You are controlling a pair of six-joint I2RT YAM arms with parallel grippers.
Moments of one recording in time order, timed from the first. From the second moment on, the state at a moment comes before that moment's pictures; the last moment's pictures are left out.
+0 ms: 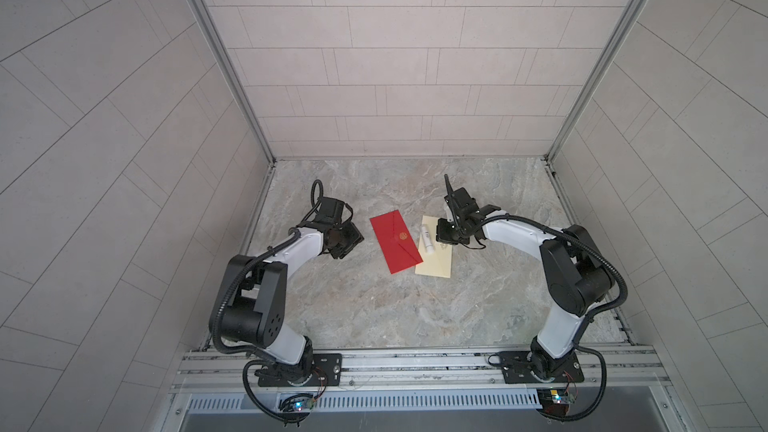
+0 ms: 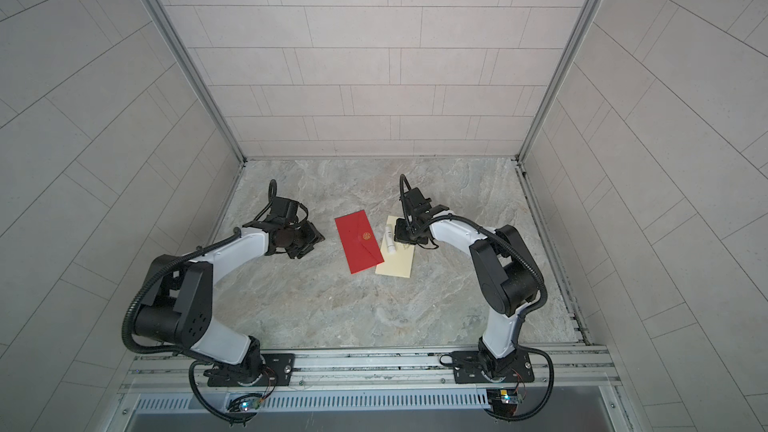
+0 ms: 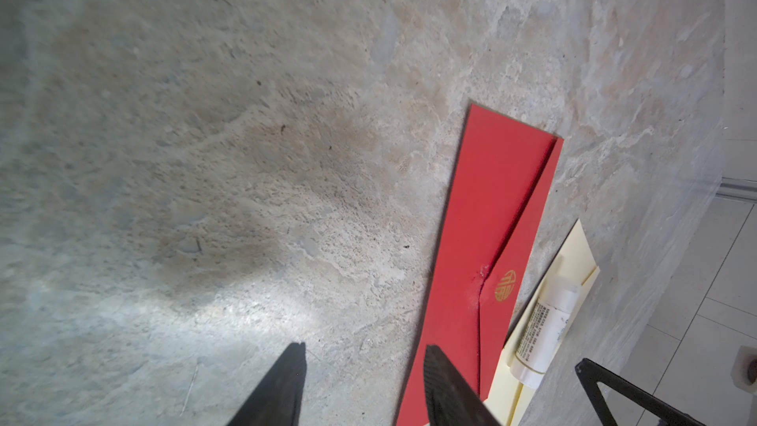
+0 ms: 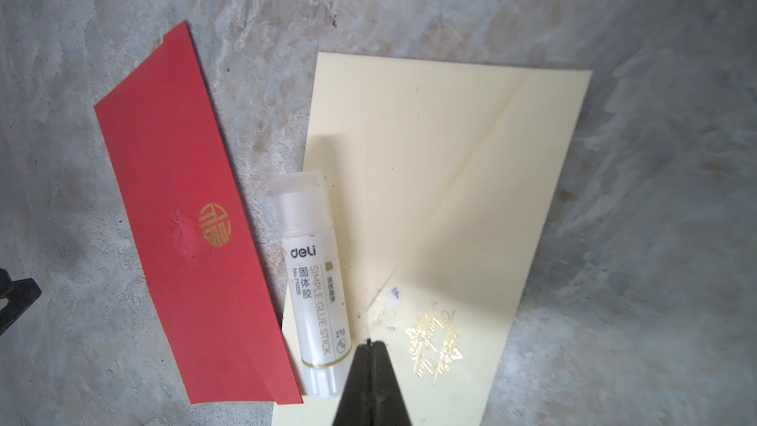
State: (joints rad) left arm -0.21 1.55 0.86 -0.38 0.26 -0.88; right arm 0.45 1.80 1.16 -0.46 -0.17 0.59
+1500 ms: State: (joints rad) left arm -0.22 1.50 0.90 -0.47 0.07 -0.80; right arm 0.44 1.58 1.16 -0.61 0.16 0.58
